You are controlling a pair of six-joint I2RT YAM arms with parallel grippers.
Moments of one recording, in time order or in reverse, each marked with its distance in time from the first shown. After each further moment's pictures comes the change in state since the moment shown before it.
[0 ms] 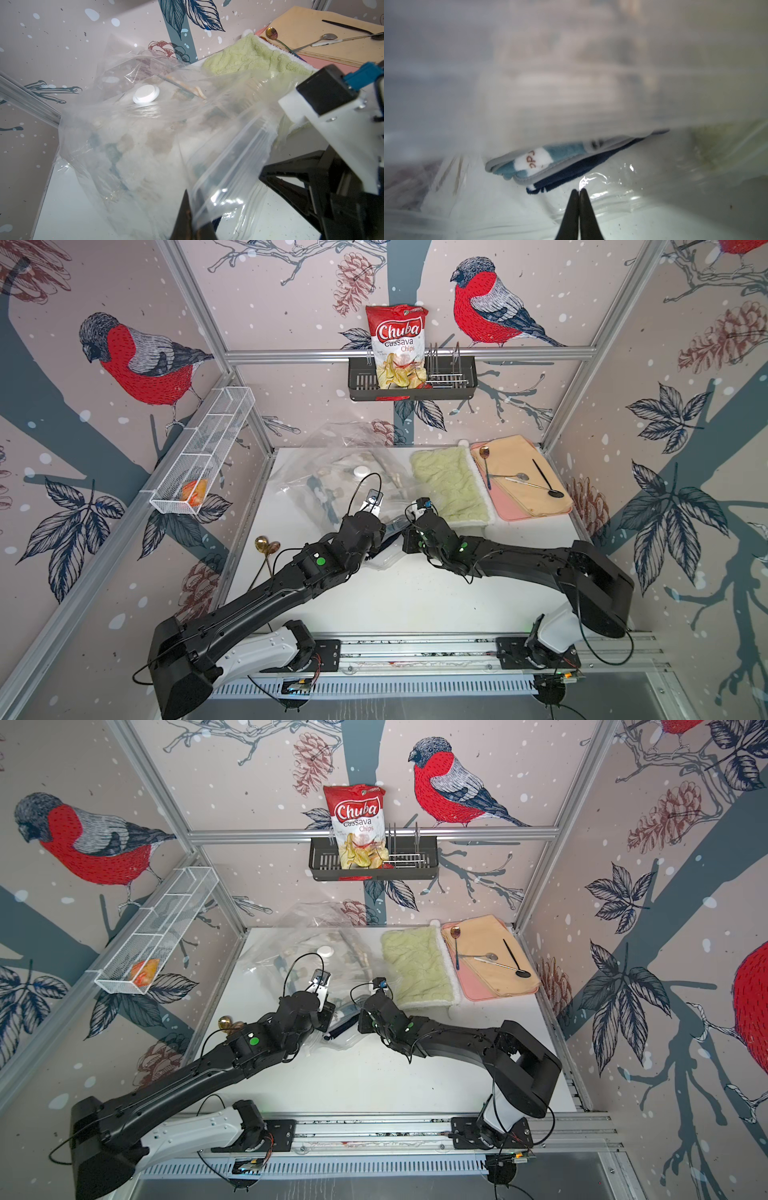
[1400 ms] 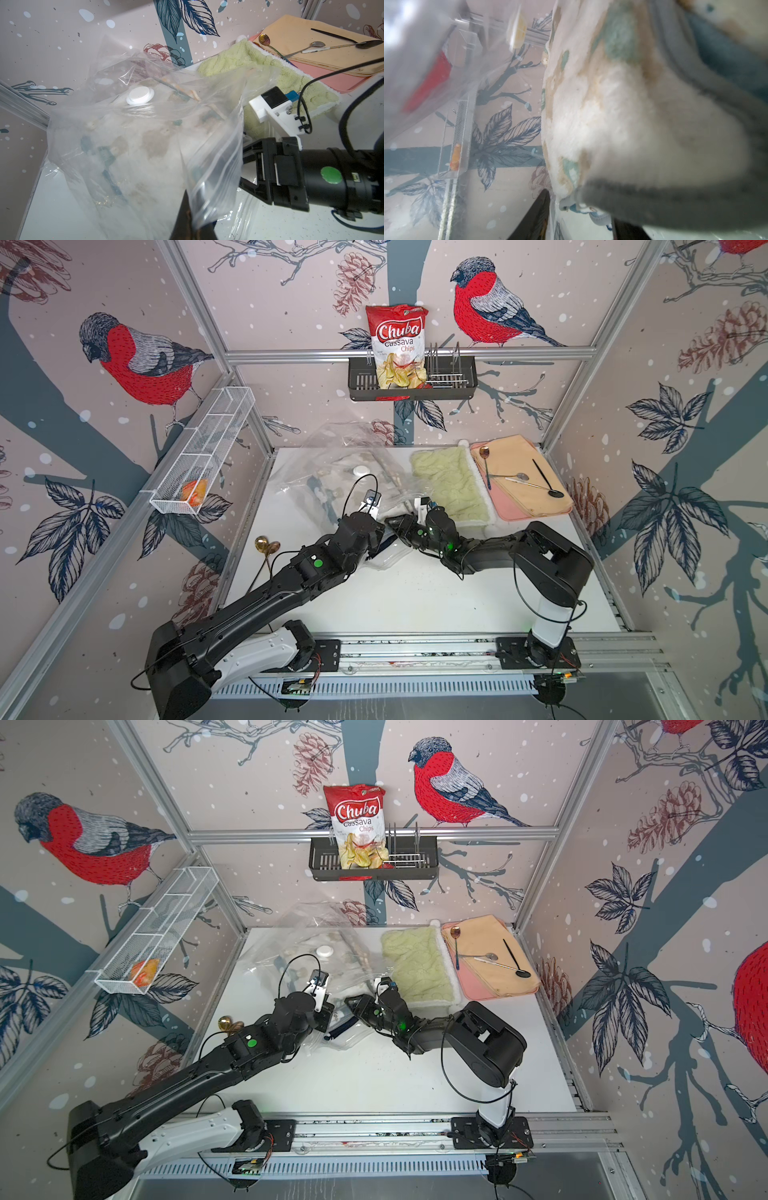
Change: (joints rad) left arm 0.018 -0.024 -0.035 0.047 0.051 0.008; right arm -0.132 0.232 -0.089 0.670 -0.307 0.544
